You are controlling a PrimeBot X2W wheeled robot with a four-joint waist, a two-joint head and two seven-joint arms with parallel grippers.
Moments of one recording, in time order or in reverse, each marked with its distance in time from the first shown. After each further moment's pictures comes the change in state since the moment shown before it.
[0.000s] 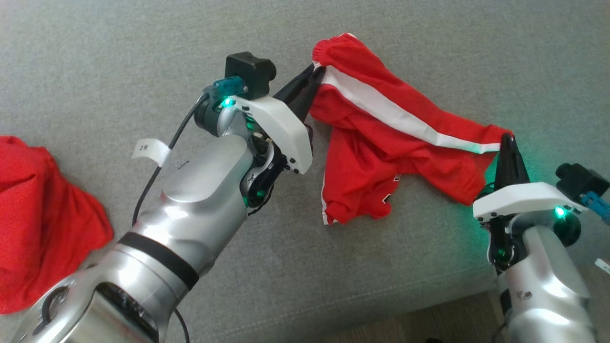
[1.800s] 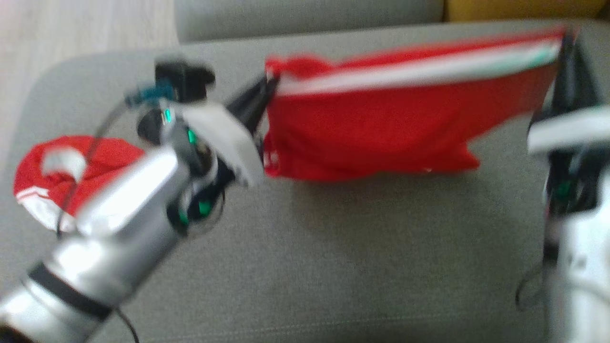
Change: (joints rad) left arm 0.158 0.335 0.052 -0.569 -0.115 0.191 0.194; right arm 0.010 -0.003 -0.070 -0.609 -0.003 0.000 0.322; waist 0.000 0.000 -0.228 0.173
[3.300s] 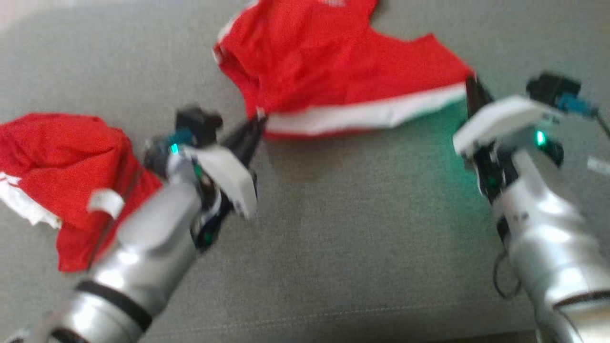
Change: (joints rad) left arm -0.007 -0.172 0.014 0.520 0.235 -0.232 -0.221; right arm -0.414 -0.044 0.319 0.950 0.146 0.000 -0.174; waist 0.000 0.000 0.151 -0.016
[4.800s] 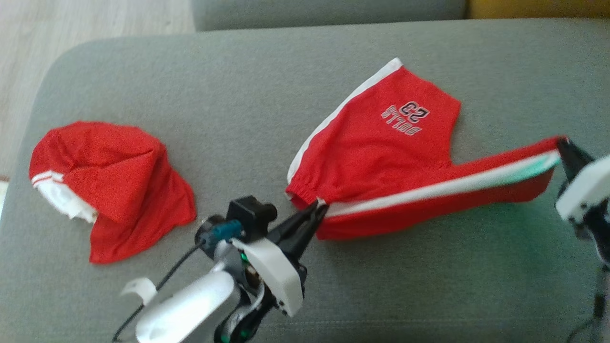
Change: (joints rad) left arm 0.349 0.121 -0.109 -0.628 -0.001 0.215 0.131; right arm 0.624 -0.062 -0.432 -1.074 -0.251 0.000 0.800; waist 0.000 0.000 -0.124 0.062
